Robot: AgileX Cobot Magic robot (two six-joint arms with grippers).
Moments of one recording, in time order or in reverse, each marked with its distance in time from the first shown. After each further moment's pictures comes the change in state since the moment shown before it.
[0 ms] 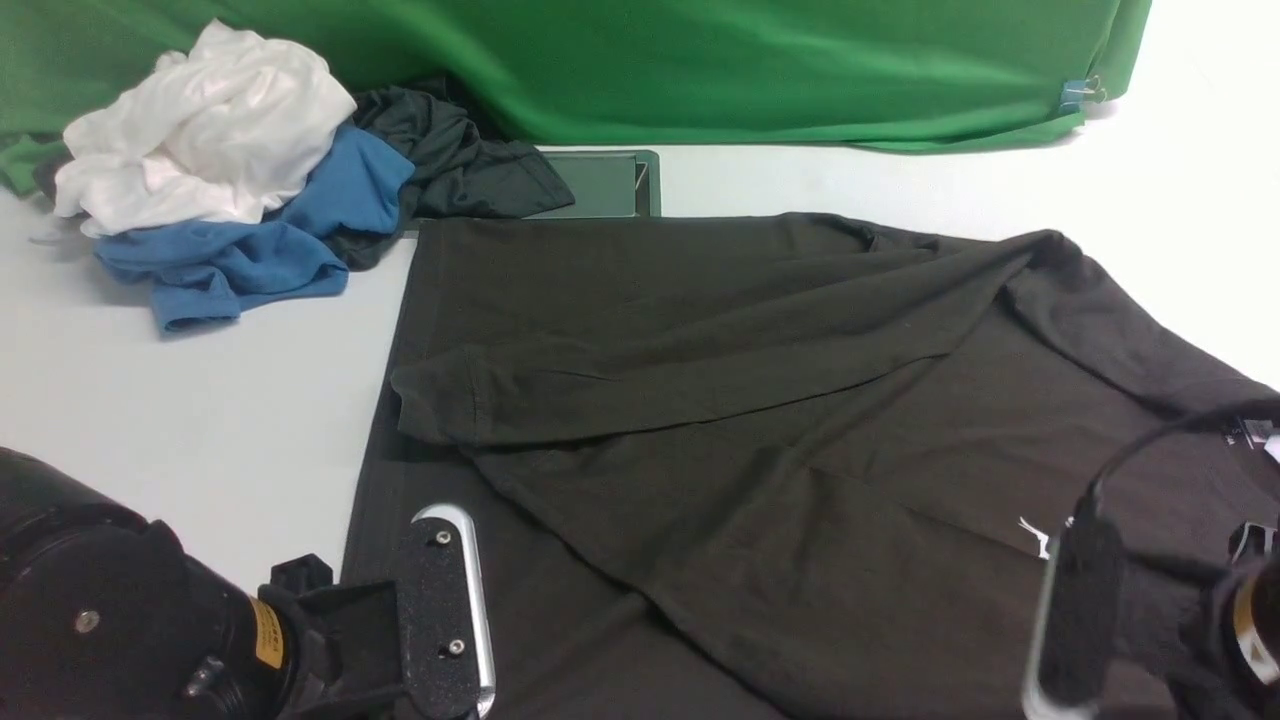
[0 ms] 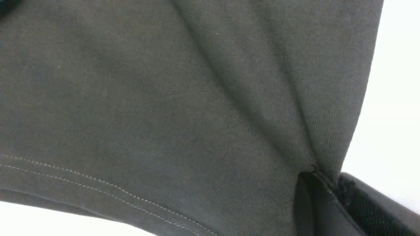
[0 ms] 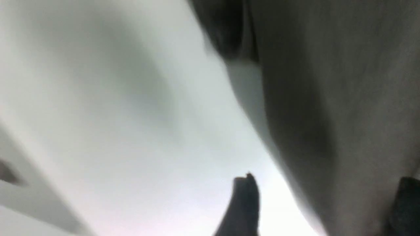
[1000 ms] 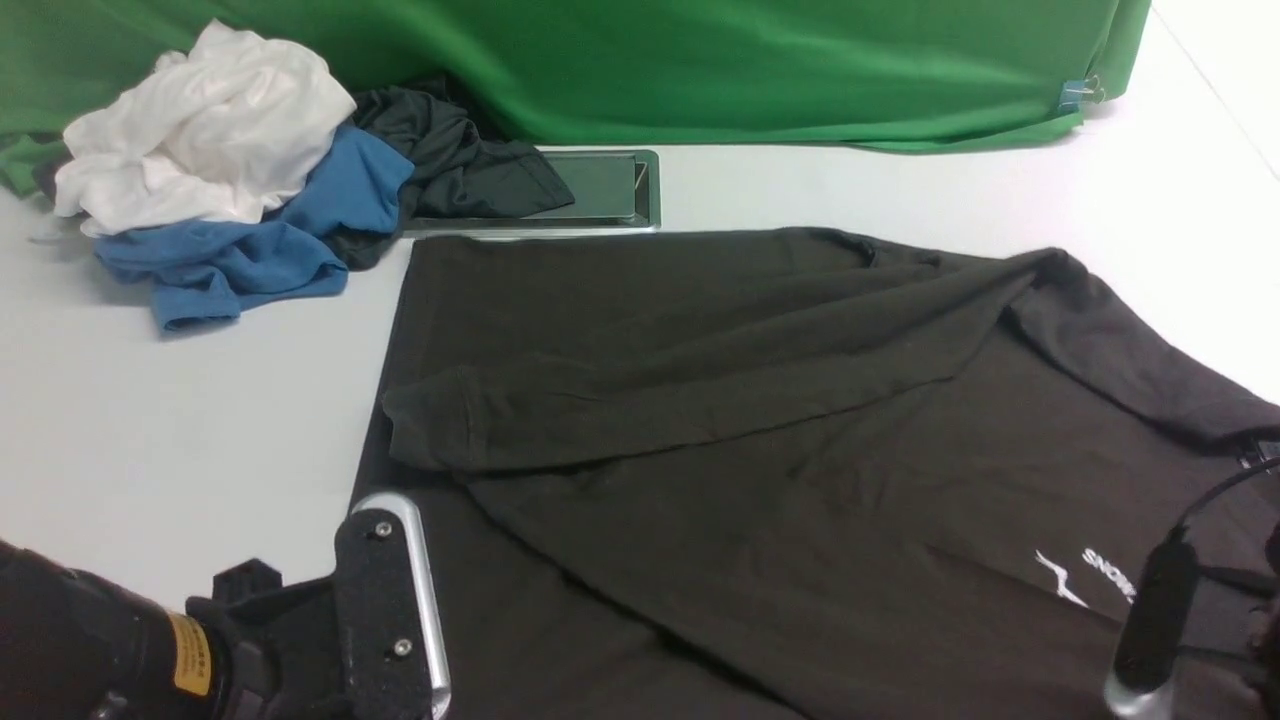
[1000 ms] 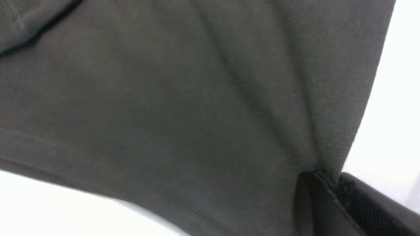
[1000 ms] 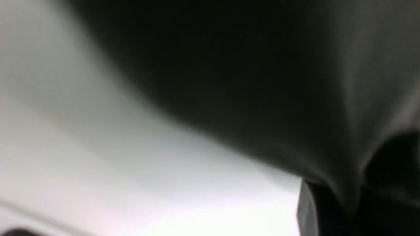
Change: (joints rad) right arm -0.214 0.151 0.042 -0.142 0.076 0.128; left arm 0.000 -0.139 0.000 -0.009 0.091 -0.082
